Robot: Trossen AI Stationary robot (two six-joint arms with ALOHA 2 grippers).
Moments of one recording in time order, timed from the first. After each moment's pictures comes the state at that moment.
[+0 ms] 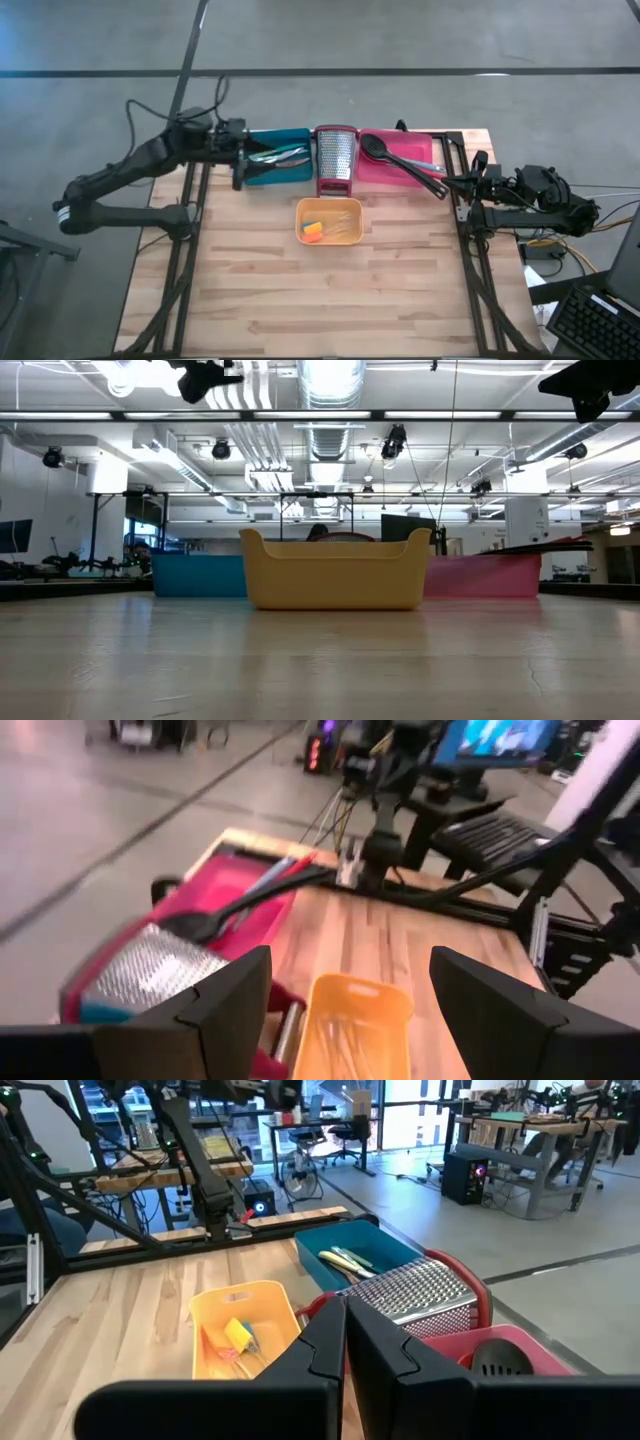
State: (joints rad) left arm 0.47 0.90 1.06 -0.40 0.37 -0.08; right arm -0.02 0.08 0.61 -0.65 0.25 0.10
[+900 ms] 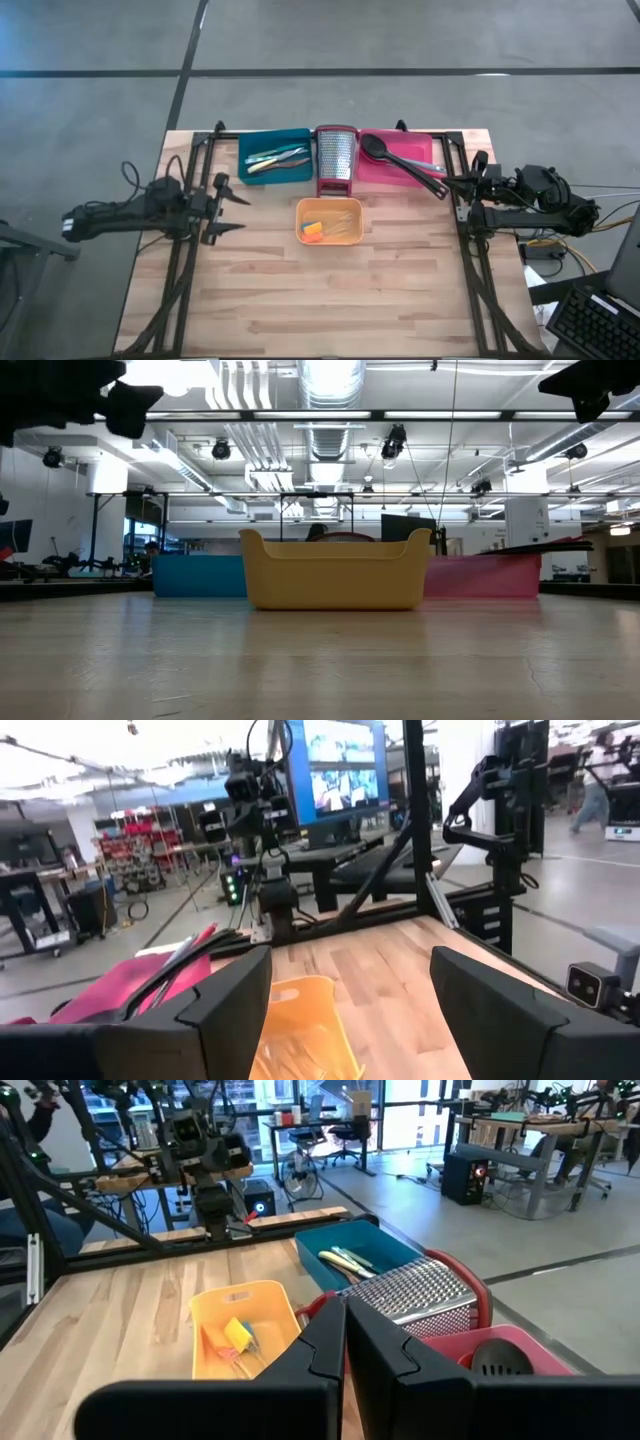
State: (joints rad) left arm 0.13 0.24 0.21 0.06 0.31 0.14; right arm -0.02 0.08 0.61 -0.65 0.25 0.10
